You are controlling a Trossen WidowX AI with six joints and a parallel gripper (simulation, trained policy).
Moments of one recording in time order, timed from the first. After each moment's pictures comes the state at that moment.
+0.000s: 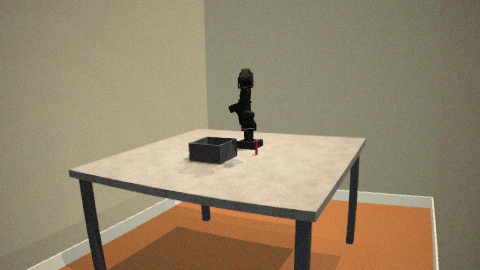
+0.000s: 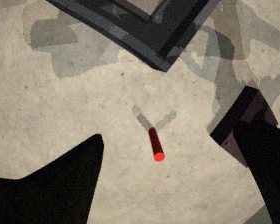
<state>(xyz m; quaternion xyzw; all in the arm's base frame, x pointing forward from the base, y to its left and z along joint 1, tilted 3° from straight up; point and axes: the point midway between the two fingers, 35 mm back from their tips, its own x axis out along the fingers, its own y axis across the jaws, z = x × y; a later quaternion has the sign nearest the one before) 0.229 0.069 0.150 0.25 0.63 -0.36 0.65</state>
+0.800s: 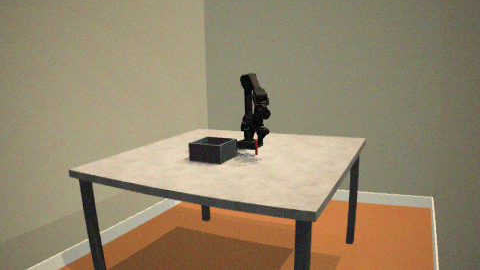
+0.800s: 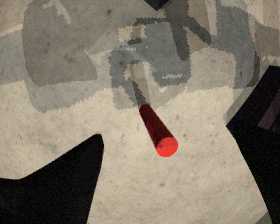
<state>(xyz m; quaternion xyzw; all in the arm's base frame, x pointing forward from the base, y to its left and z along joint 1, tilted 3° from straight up) 0.179 0.119 0.062 0.18 0.65 -0.34 0.65</state>
